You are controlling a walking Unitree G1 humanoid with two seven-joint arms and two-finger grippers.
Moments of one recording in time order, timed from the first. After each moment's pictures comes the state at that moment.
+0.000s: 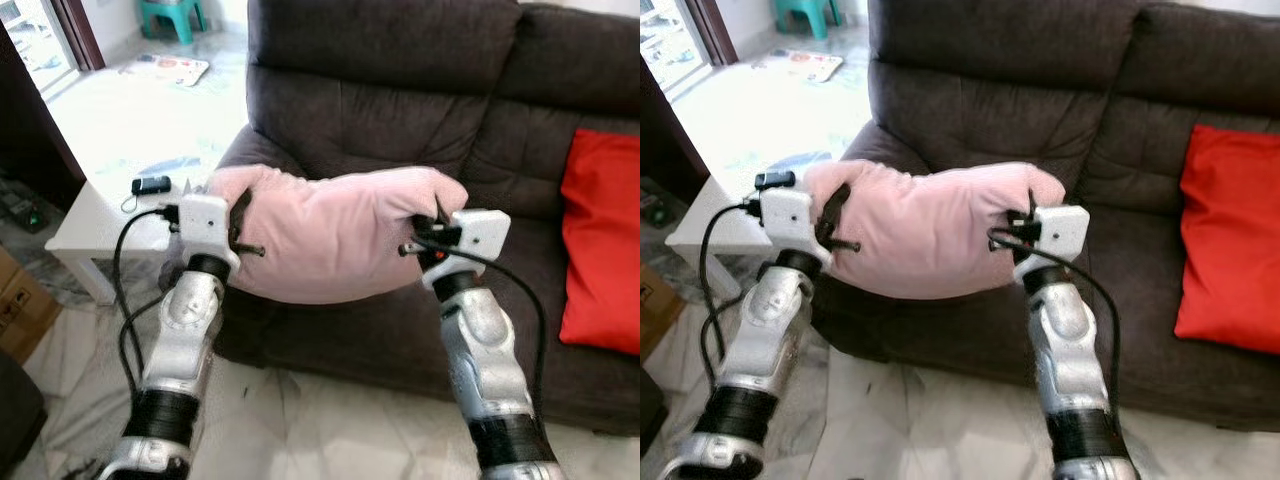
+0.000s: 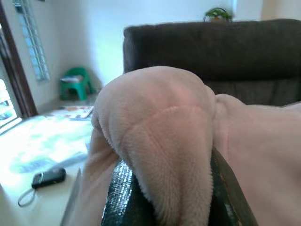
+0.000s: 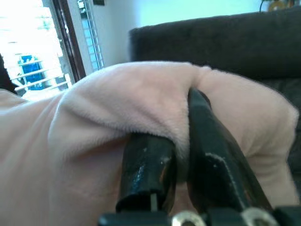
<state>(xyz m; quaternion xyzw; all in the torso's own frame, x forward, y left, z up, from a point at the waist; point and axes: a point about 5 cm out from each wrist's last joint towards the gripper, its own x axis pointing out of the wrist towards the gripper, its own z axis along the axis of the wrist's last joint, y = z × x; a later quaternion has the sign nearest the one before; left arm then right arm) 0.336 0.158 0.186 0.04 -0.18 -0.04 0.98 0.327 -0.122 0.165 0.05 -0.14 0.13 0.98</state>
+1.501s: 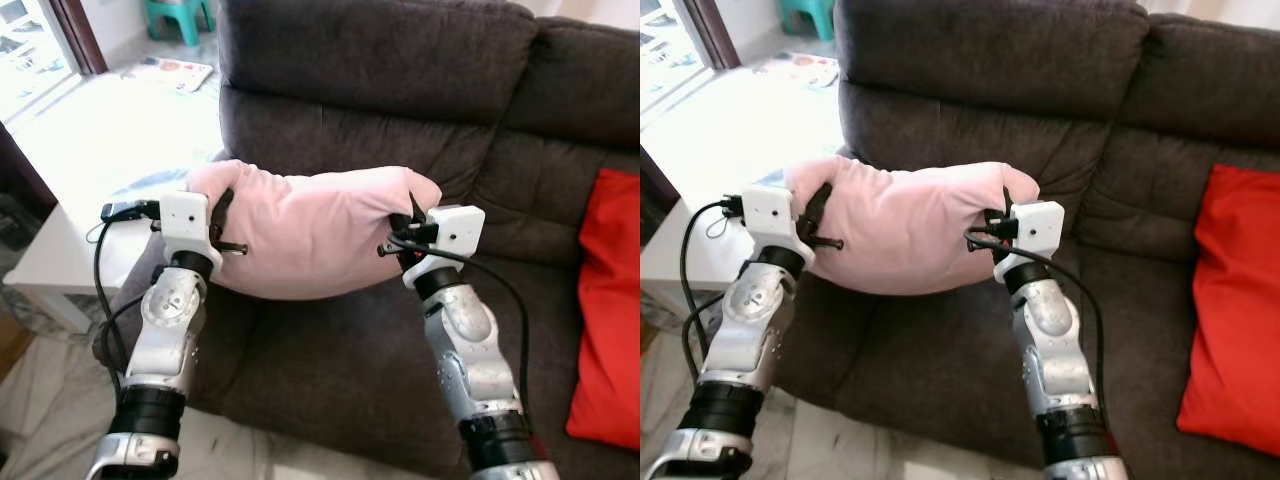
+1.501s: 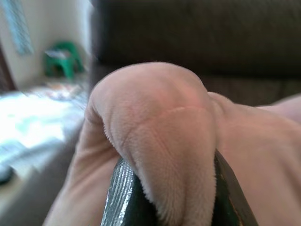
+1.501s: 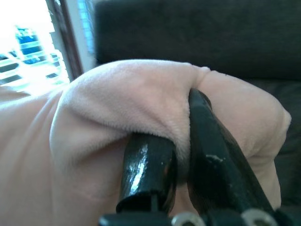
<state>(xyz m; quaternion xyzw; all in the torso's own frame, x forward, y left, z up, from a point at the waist) 0.340 0.142 0.171 0.01 -0.12 -0.09 0.99 0.330 -0.139 0.155 0.02 -0.10 0.11 0.99</state>
